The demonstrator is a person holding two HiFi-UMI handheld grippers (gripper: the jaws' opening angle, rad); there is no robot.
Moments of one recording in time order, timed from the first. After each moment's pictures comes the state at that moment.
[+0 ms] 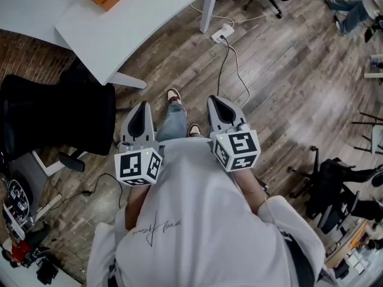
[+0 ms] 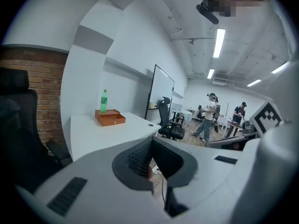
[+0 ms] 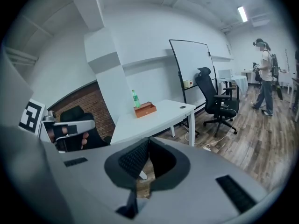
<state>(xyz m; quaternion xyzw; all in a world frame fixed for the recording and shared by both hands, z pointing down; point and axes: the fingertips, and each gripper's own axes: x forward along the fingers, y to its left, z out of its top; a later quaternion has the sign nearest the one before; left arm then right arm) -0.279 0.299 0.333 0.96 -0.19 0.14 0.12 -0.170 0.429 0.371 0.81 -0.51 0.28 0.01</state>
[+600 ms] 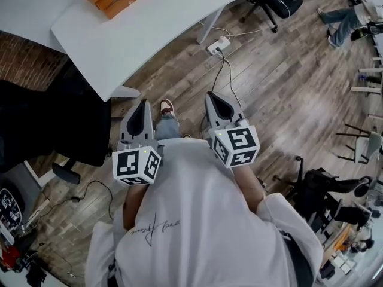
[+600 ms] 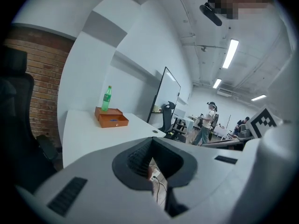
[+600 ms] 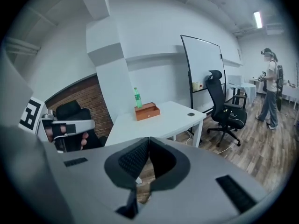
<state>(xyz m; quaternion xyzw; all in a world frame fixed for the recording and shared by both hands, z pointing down) -0.235 0.211 0.333 0.96 -0.20 0.12 0.18 -0.120 0.330 0.357 0.80 -0.53 0.27 0.06</state>
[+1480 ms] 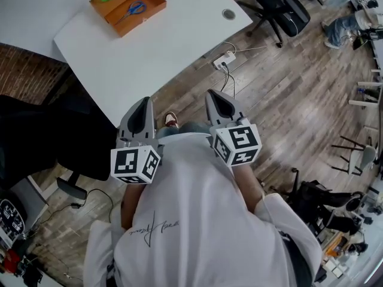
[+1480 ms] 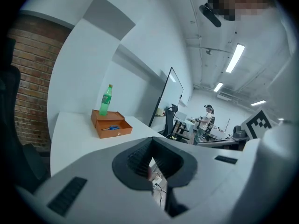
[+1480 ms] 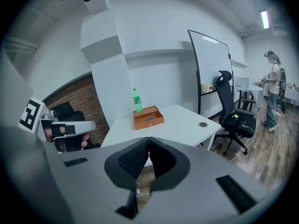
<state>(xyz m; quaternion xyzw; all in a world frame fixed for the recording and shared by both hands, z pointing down) -0.174 0.094 0.330 0.96 -0.18 0.11 0.19 -0.059 0.202 0.352 0.80 -0.54 0.26 0.06</state>
